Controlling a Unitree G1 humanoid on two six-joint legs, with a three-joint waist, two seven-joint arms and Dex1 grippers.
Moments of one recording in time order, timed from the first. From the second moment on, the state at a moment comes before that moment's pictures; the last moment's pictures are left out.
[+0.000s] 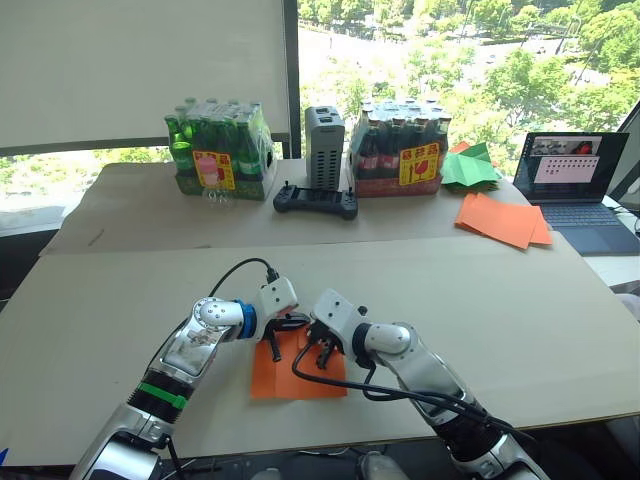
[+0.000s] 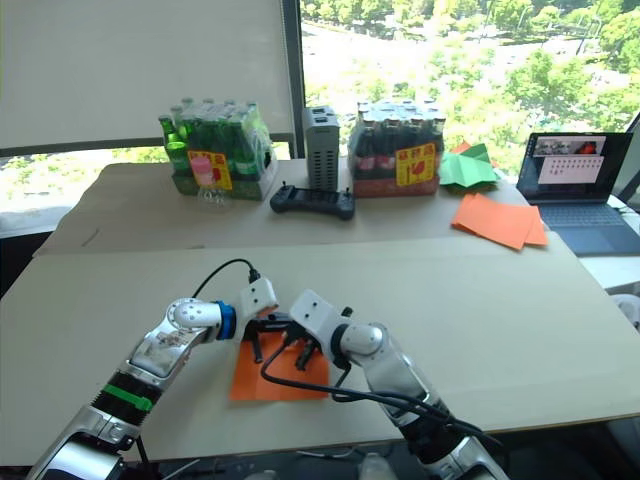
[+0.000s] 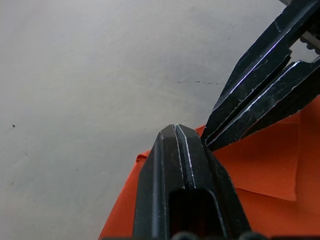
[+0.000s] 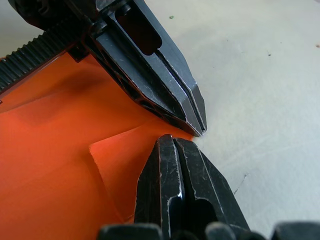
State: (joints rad) left arm -0.50 0.51 -0.30 0.15 -0.07 0.33 -0.94; right arm -0.45 -0.24 0.48 -0.20 -0.11 0.77 0.59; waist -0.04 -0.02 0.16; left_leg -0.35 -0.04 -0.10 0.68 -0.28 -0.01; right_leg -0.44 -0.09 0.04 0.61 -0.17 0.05
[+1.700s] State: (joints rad) left arm -0.50 0.51 -0.30 0.15 -0.07 0.33 -0.96; right arm -0.25 -0.40 0.42 -0.48 0.00 0.93 0.56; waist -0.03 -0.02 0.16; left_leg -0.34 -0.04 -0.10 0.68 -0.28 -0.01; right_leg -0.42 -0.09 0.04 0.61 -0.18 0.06
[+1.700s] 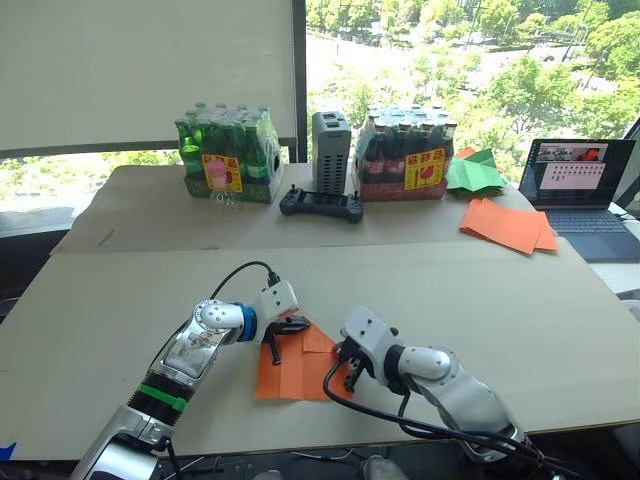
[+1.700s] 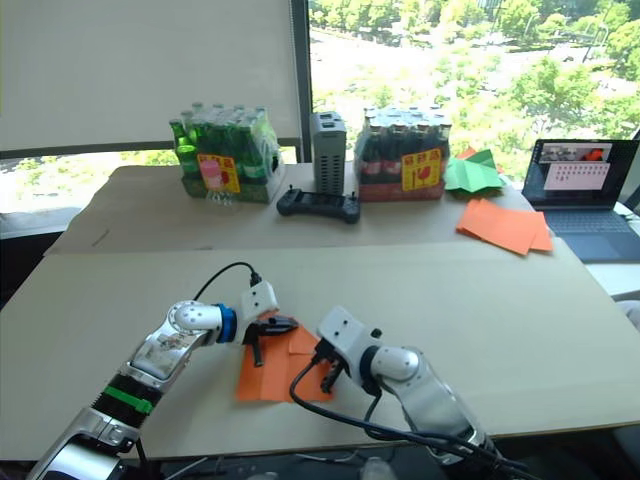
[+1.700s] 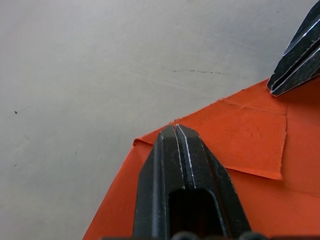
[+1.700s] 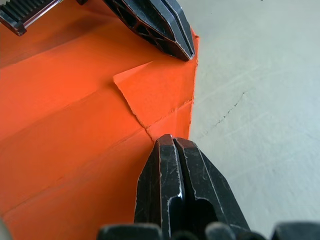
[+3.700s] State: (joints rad) left arm -0.28 0.48 0.17 -0.09 -0.47 0.81 -0.76; right arm -0.43 -0.33 0.50 -0.23 0.01 0.74 0.57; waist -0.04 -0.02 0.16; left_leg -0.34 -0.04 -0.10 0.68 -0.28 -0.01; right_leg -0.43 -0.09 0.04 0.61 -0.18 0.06
